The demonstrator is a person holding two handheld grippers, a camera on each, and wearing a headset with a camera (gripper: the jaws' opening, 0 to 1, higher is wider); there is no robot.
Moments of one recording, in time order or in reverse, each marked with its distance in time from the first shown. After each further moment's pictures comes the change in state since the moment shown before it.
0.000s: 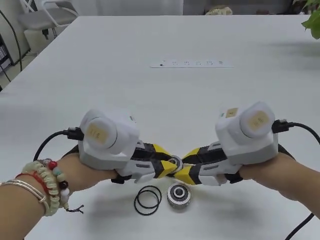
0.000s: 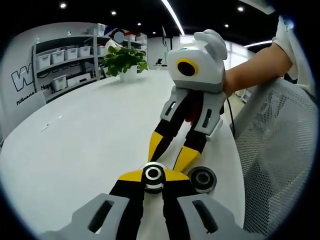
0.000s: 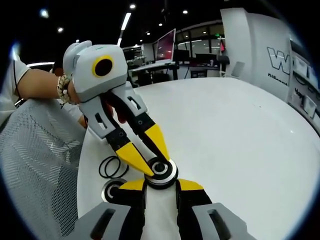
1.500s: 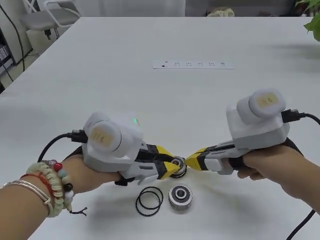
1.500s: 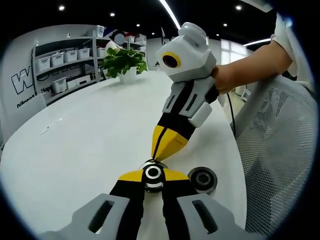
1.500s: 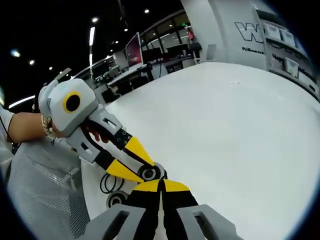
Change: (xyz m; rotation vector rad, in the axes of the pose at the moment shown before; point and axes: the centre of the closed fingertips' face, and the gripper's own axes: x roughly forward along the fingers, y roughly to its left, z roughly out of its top) left arm 0.000 -0.003 0.001 0.029 -0.007 0.007; right arm -0.014 -0.010 0.006 0.292 -0.009 -0.061
